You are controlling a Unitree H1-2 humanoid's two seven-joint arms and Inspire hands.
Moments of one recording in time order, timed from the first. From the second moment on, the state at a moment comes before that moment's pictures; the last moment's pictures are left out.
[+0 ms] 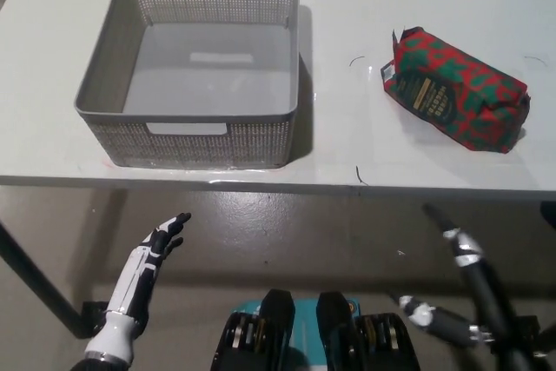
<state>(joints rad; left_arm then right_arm) -0.09 0.13 -0.02 0.20 0.00 -0.22 -0.09 0.04 -0.20 0.14 -0.13 -0.38 -0.31 -0.07</state>
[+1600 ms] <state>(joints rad) 0.01 0.12 -0.02 0.20 0.01 -0.22 -0.11 -1.26 -0.46 0.28 0.89 -0.52 0.28 0.50</state>
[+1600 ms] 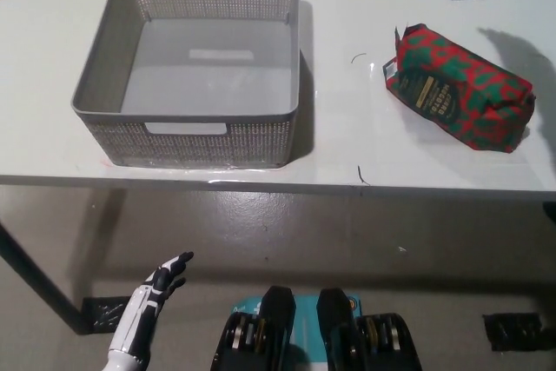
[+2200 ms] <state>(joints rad) -0.01 0.12 -0.04 0.18 0.02 -0.24 -0.11 -1.42 -0.44 0.23 1.29 -0.39 0.14 0.59</state>
